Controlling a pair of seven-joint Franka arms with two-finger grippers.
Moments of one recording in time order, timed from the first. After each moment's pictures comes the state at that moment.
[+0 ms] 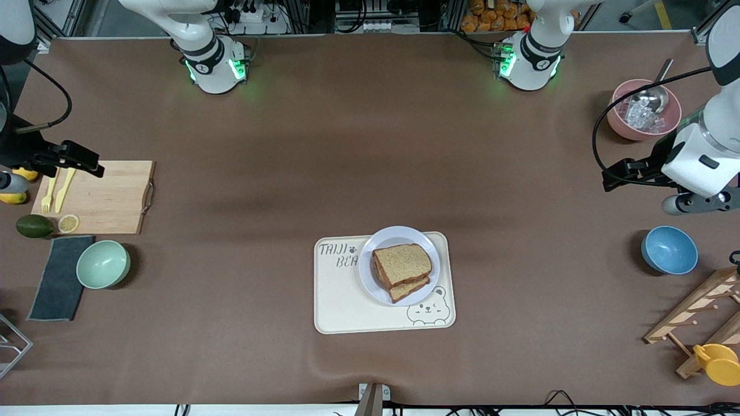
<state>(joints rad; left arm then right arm) 0.22 0.18 -0.38 -1.44 0.10 1.55 -0.26 -0.02 0.03 -0.03 -1.62 0.03 1.62 -0.03</state>
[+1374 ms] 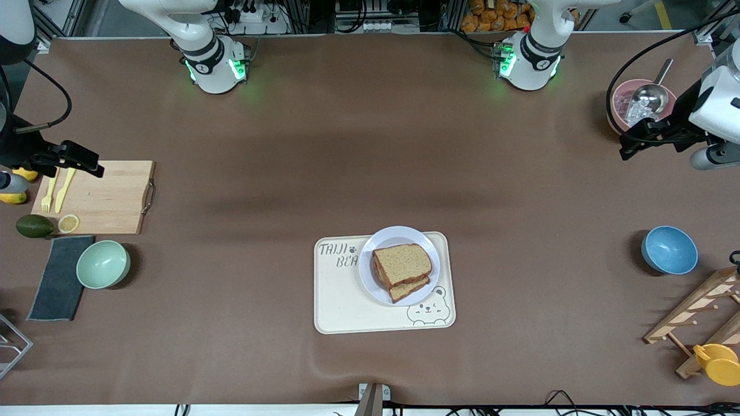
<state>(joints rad) -0.06 -0.01 -0.05 -1.56 0.05 1.55 -0.24 -0.02 0.03 -0.03 -1.62 0.03 1.62 -0.03</state>
